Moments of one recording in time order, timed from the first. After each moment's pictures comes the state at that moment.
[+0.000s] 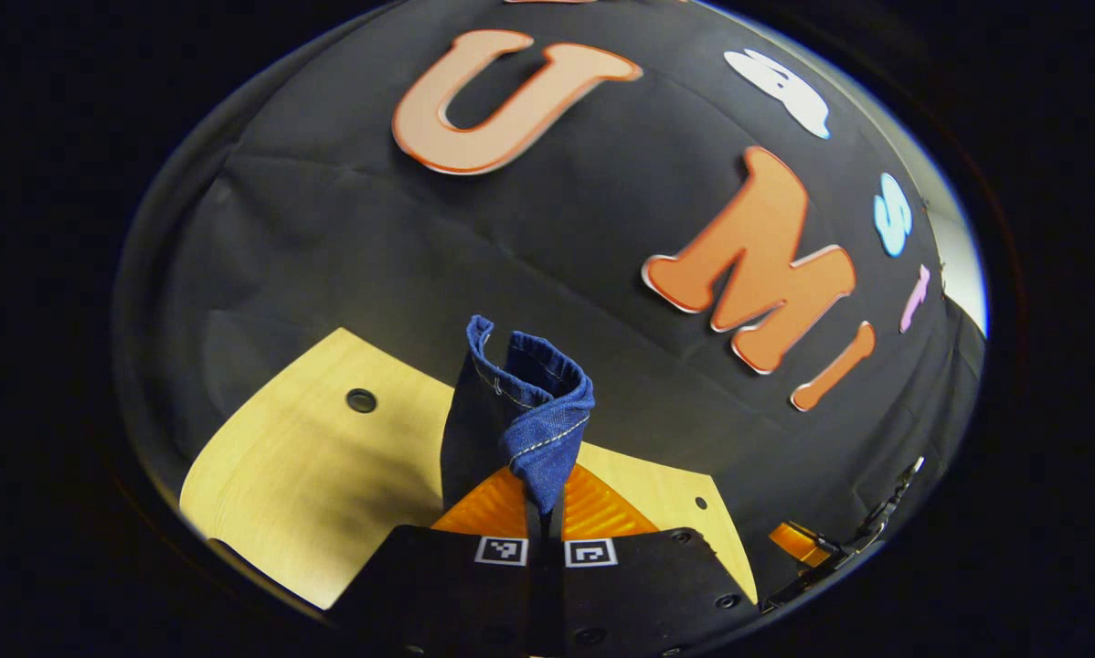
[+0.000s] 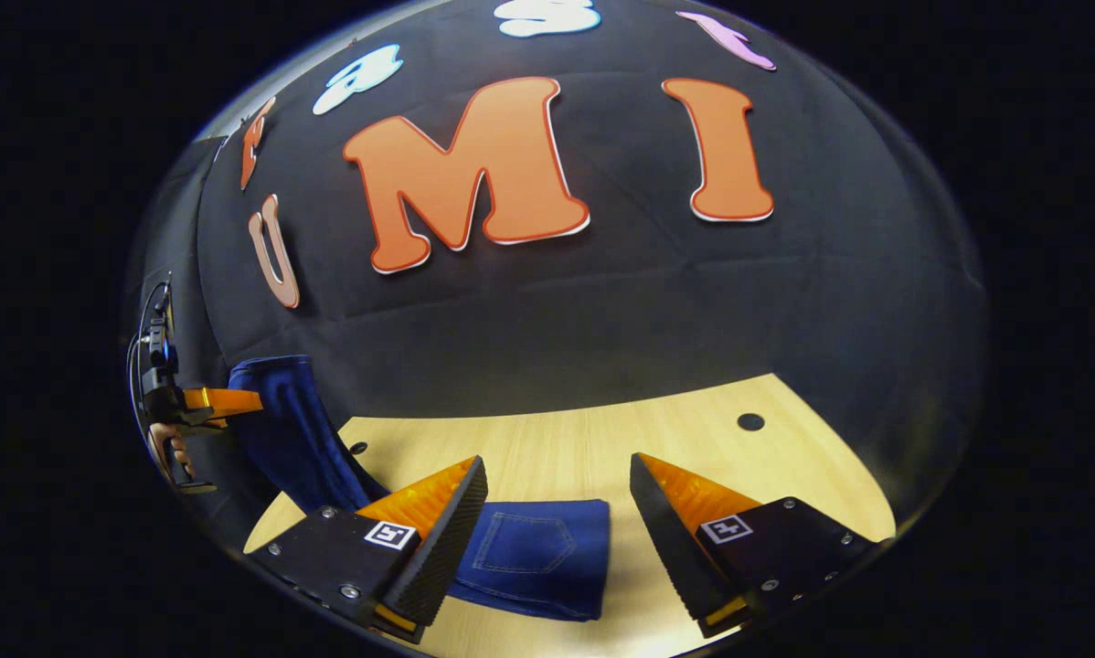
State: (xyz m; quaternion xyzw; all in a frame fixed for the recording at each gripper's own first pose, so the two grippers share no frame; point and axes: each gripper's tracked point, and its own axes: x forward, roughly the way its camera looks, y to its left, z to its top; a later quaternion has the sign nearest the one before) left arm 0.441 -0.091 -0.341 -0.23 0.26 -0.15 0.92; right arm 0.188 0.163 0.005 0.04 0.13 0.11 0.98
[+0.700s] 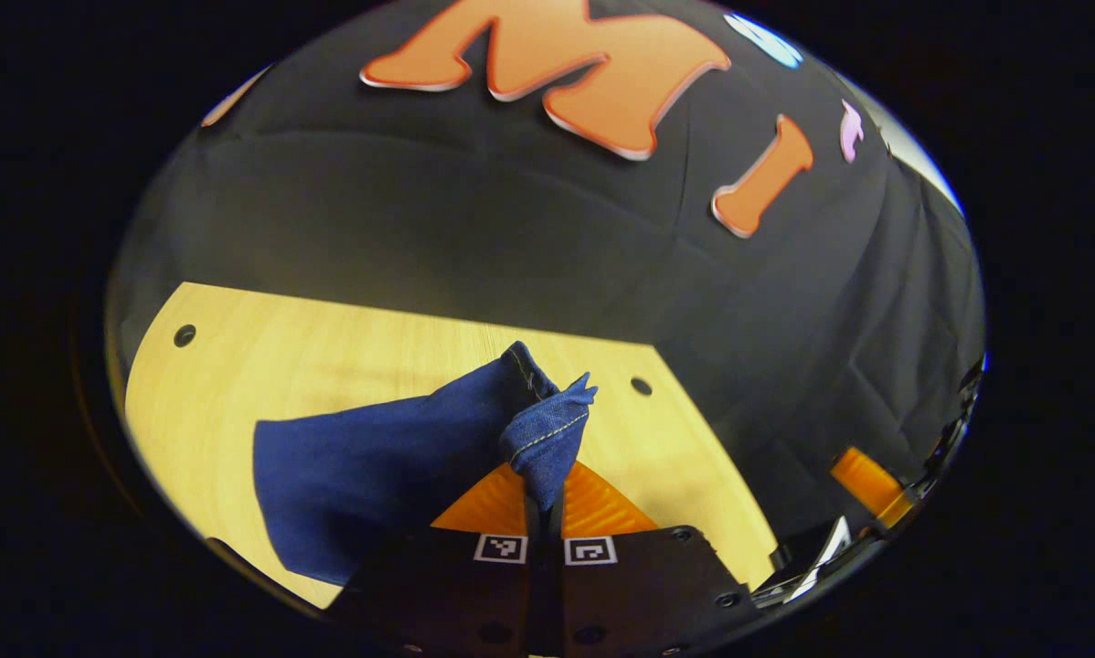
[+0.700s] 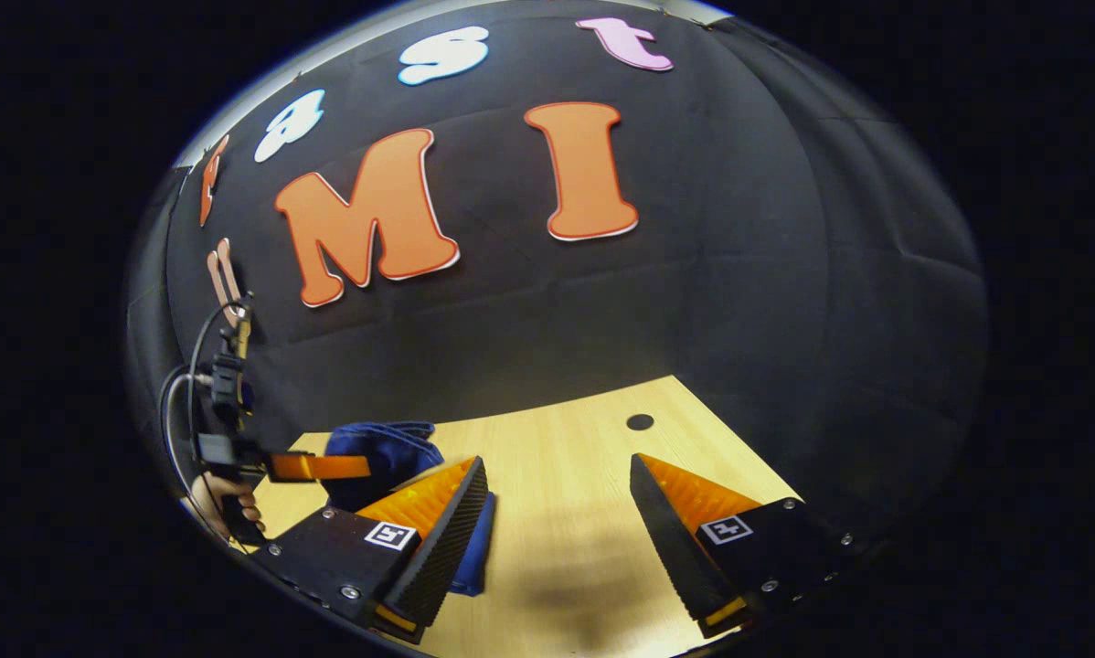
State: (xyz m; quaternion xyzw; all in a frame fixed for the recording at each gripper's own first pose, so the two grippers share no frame) left arm 0.390 -0.390 -0.458 -0.09 0.39 -0.26 0.88; right arm 0.152 0.007 -0.013 0.07 0.12 0.02 0.99
